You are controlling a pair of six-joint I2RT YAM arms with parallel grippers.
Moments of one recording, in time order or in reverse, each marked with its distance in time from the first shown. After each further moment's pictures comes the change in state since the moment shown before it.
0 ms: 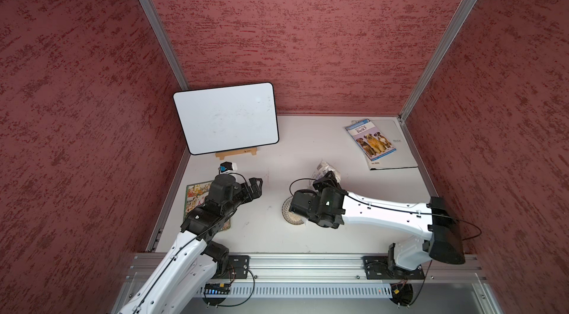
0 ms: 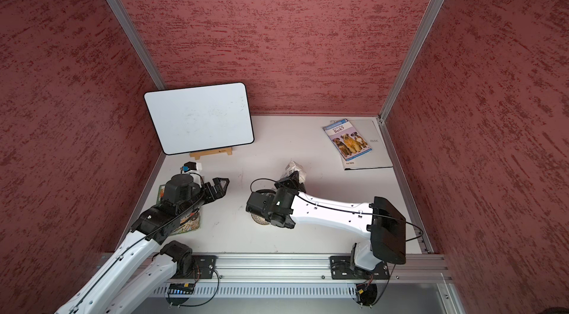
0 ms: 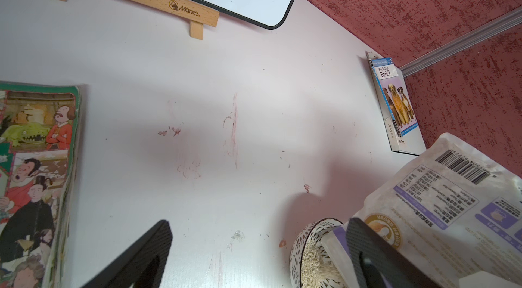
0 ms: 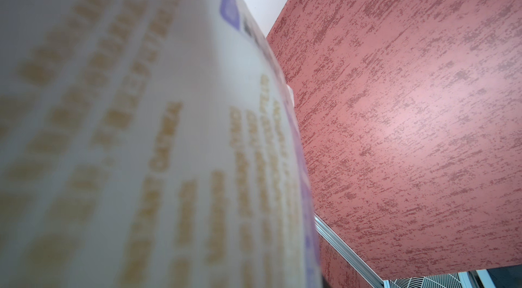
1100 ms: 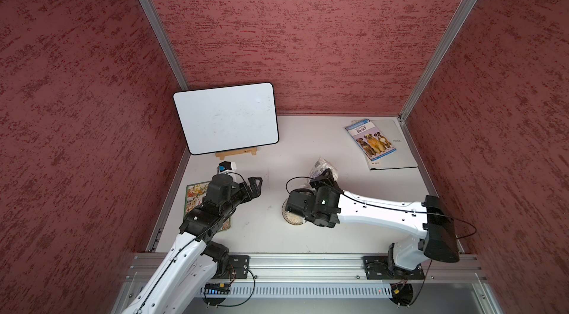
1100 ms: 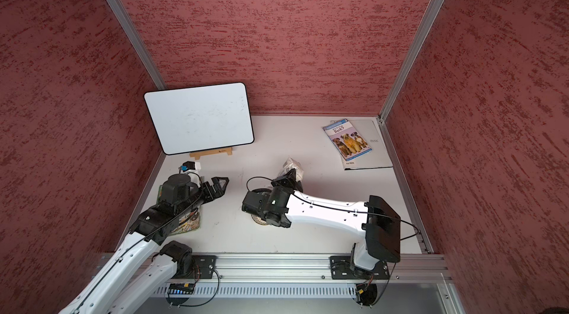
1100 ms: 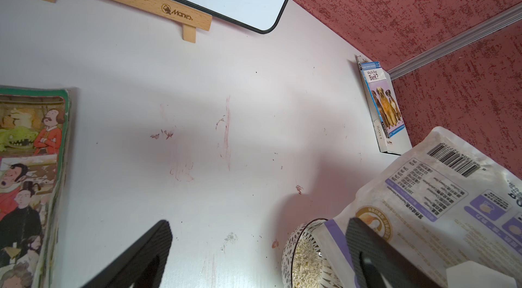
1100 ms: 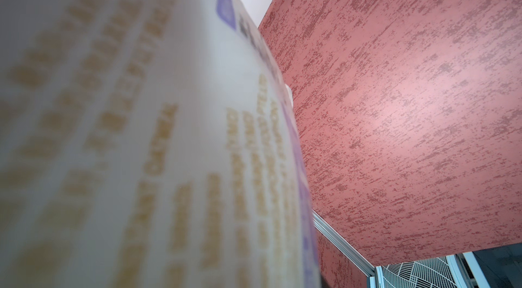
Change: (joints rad) left arm 0.031 -0.016 -0.001 0.014 0.052 0.003; right arm 0.005 0.041 0.057 -0.026 0.043 0.021
